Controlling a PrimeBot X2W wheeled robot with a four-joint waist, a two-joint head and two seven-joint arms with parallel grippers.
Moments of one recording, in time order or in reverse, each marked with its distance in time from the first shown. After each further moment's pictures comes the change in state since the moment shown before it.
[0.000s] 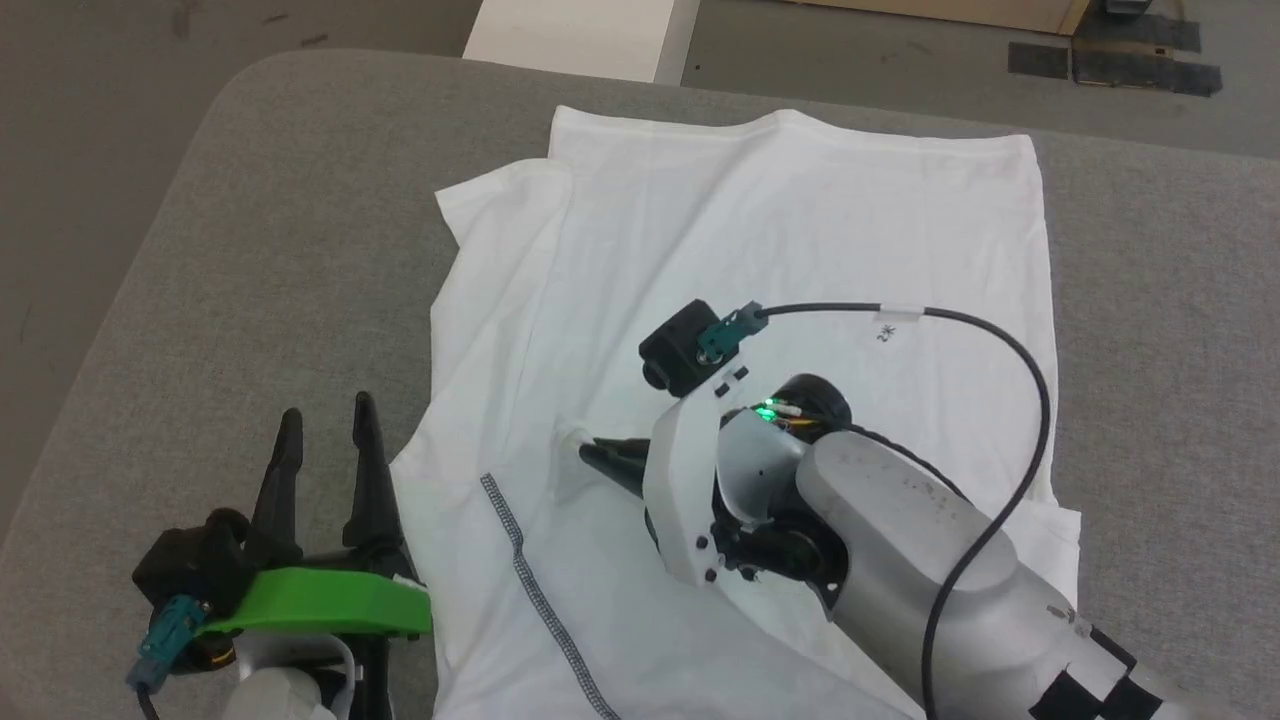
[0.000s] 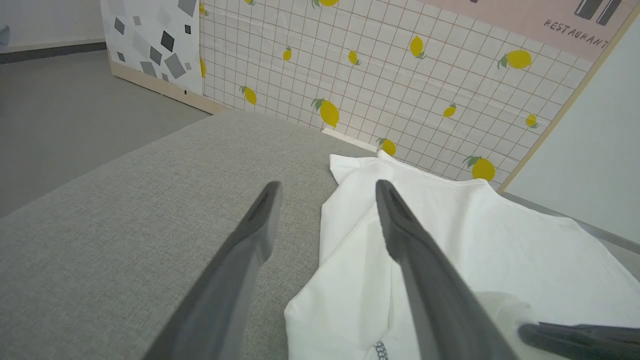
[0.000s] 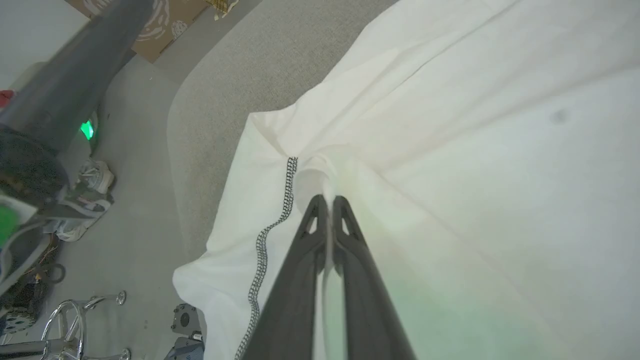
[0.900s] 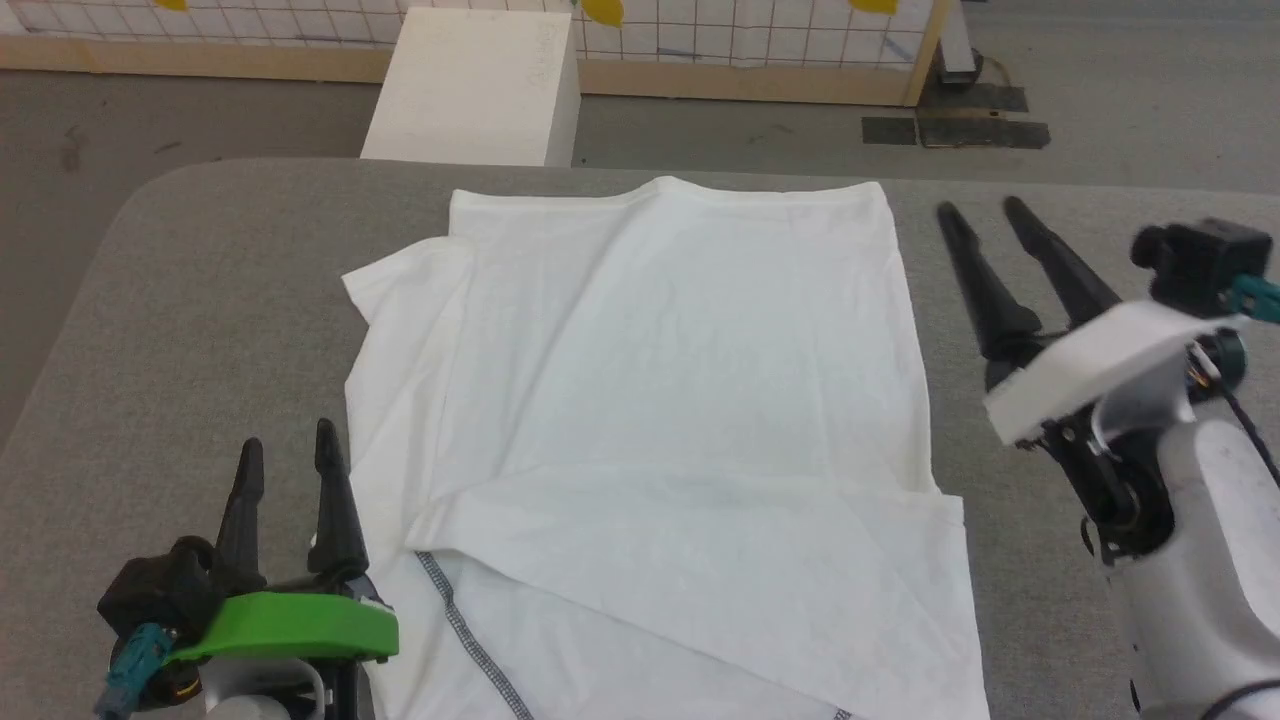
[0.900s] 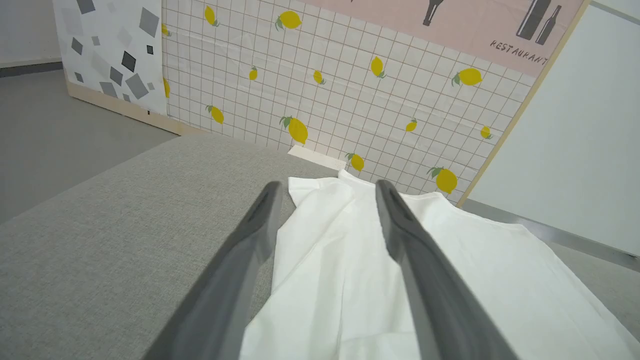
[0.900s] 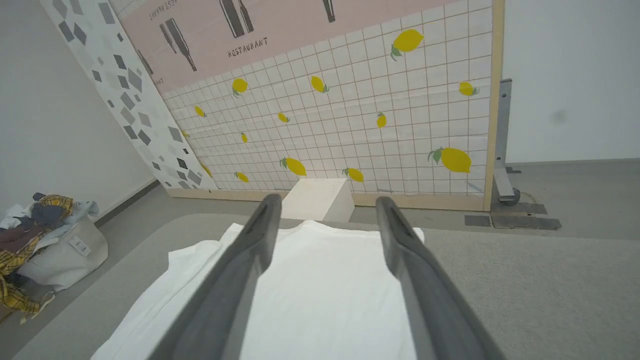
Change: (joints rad) left arm 0.048 0.021 0.035 -0.020 0.003 0.023 0.005; right arm 0.260 -0.145 -0.682 -0.305 -0.239 0.000 -0.367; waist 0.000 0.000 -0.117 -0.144
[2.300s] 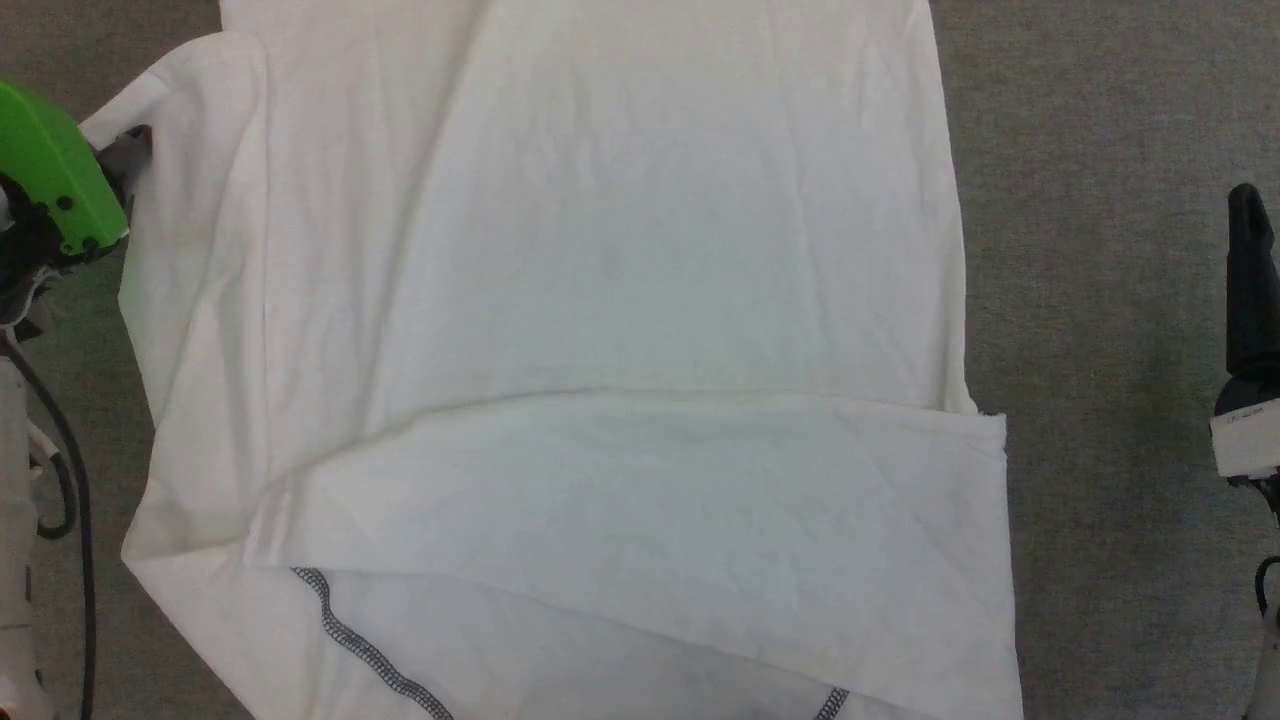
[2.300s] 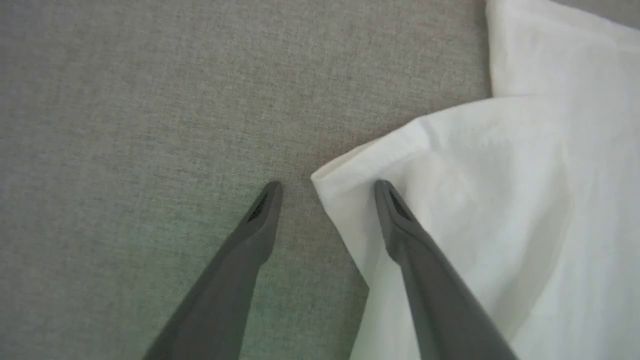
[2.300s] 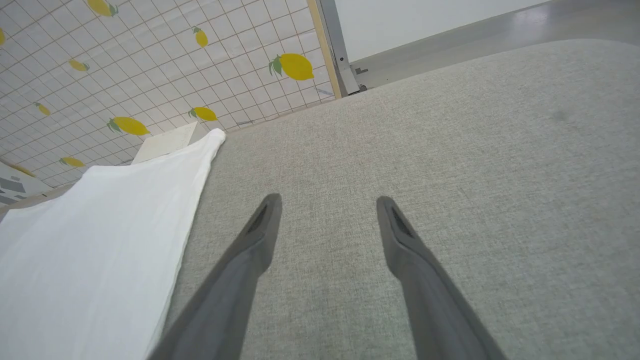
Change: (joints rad) left arm -0.830 0.407 -0.044 0.434 -0.179 0.033 1.037; right arm 0.218 0.145 -0.441 -0.486 -0.132 0.000 0.194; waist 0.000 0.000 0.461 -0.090
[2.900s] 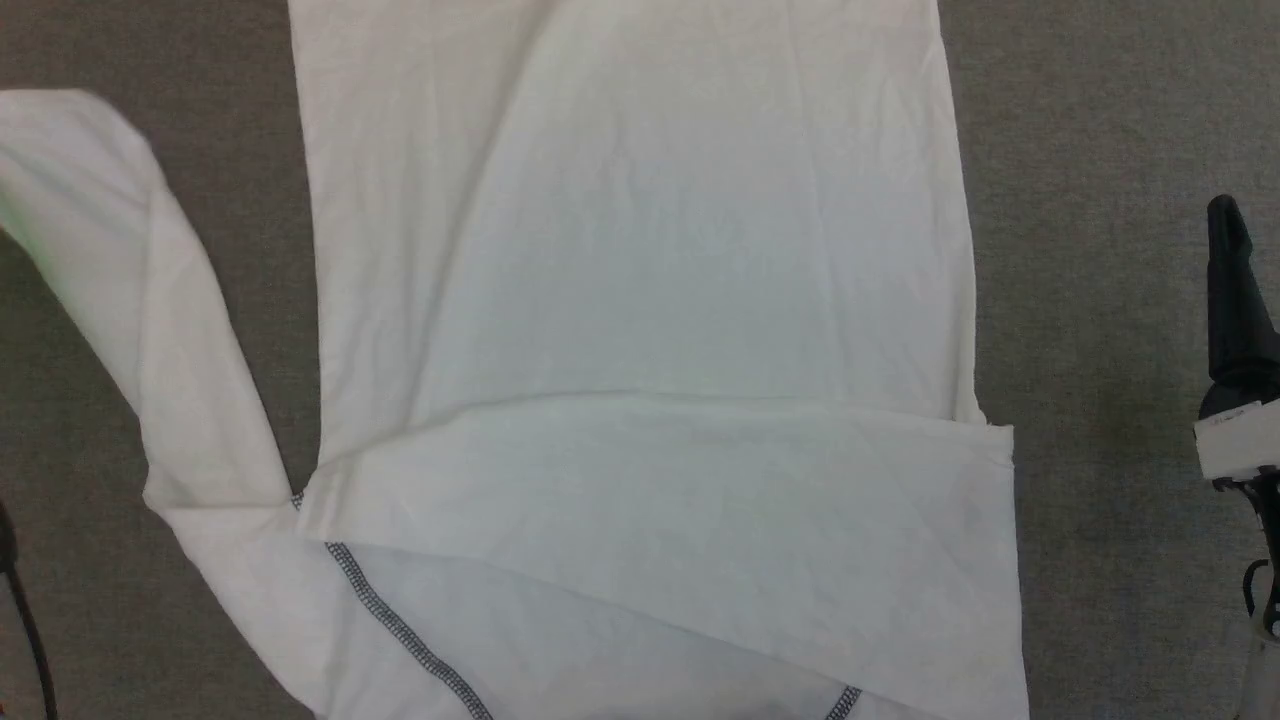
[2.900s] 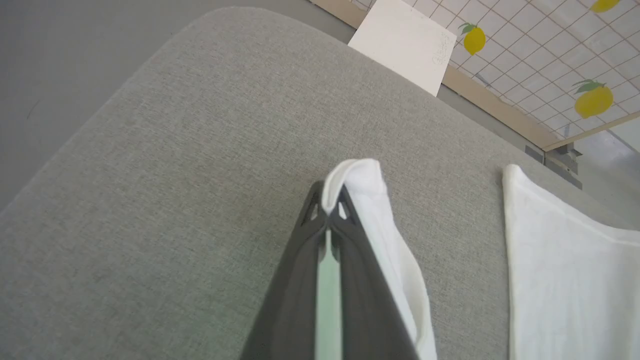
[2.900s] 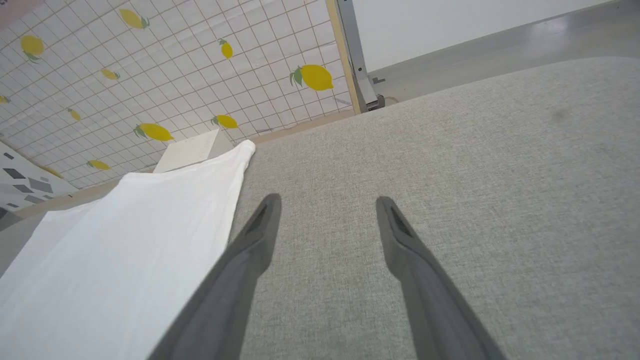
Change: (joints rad) left arm 0.041 0.011 0.206 0.092 -0.126 -0.039 -0.282; right arm -0.001 0.001 0.008 0.030 -0.008 0.000 0.001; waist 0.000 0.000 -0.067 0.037
